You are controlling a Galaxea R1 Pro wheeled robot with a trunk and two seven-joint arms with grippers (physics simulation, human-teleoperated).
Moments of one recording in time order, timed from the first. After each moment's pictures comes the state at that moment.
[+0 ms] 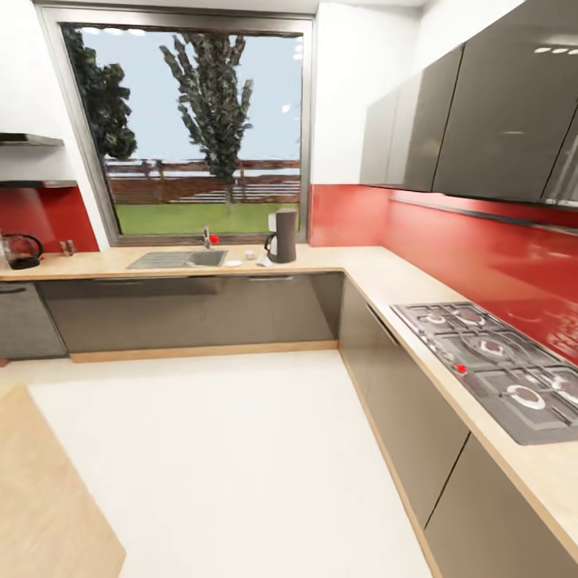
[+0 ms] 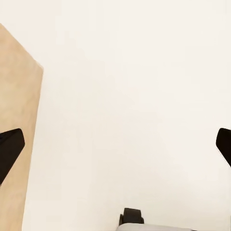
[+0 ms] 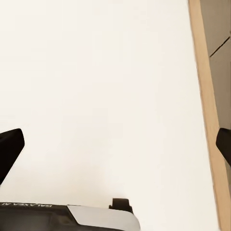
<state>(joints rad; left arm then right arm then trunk) -0.21 0.10 0.04 -0.29 0.10 -0.22 -0.01 -0.03 0.01 0.00 -0.54 0.07 -0.17 0.00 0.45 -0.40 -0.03</state>
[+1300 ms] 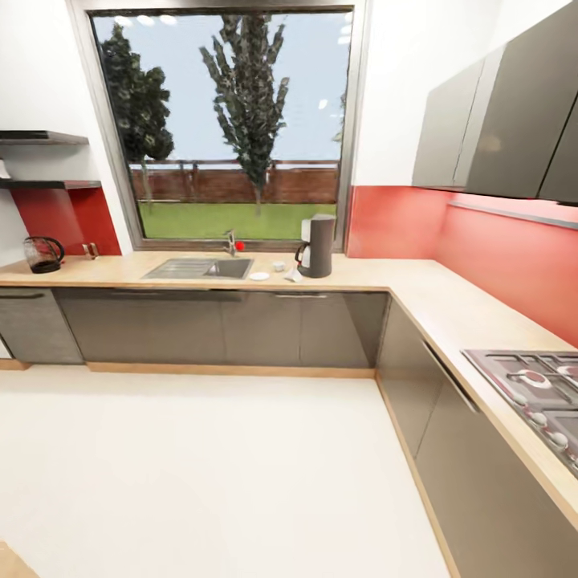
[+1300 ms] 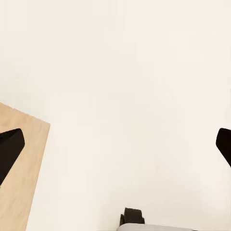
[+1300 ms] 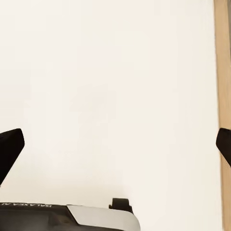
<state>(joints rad) -0.21 0.10 0.04 -0.29 0.10 -0.22 -0.01 -0.03 0.01 -0.01 -0.54 0.07 -0.17 0.00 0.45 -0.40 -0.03</state>
